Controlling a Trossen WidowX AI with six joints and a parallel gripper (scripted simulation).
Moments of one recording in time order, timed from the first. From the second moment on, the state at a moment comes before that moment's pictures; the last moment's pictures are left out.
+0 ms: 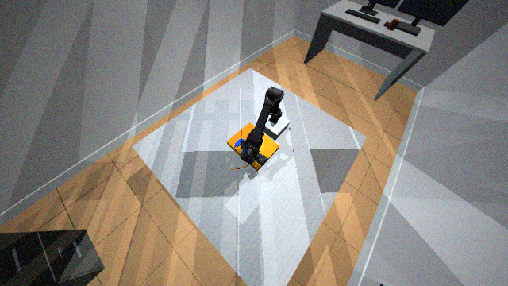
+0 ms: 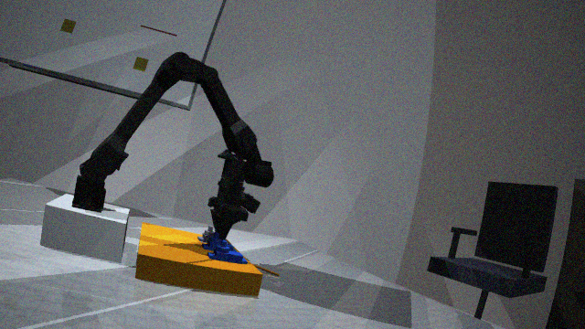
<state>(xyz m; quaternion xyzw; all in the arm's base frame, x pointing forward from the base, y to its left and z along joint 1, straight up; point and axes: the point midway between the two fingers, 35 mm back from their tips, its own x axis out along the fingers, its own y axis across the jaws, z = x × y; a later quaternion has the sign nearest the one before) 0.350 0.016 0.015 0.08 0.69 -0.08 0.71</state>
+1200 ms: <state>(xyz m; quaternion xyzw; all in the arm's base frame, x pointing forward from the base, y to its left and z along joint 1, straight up) 0.240 0.041 0.114 0.08 0.70 -0.08 0.71</state>
